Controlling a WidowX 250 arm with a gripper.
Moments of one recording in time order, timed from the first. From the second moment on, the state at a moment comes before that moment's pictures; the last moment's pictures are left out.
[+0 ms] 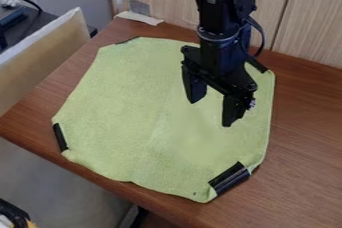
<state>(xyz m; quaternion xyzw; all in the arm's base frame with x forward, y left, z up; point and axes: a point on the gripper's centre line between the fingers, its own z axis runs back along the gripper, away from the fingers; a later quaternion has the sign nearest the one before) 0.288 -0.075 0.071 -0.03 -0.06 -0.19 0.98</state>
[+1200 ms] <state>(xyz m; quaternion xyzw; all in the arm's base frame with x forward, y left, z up) 0.249 -0.129 0.002 -0.03 -0.04 -0.28 0.96</state>
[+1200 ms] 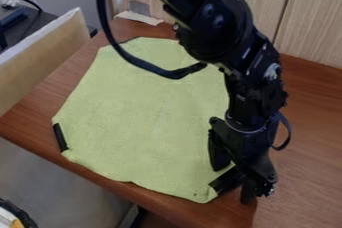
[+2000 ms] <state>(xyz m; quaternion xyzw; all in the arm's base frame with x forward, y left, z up) 0.254 -0.129 -0.001 -0.01 -0.03 -0.29 0.96</state>
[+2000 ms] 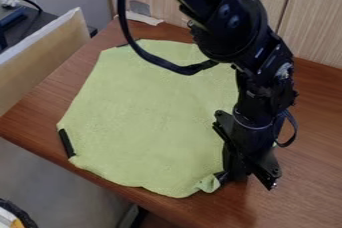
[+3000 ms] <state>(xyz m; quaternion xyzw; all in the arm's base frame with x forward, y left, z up) 0.331 -0.011 0.083 -0.06 -0.10 -0.15 0.98</state>
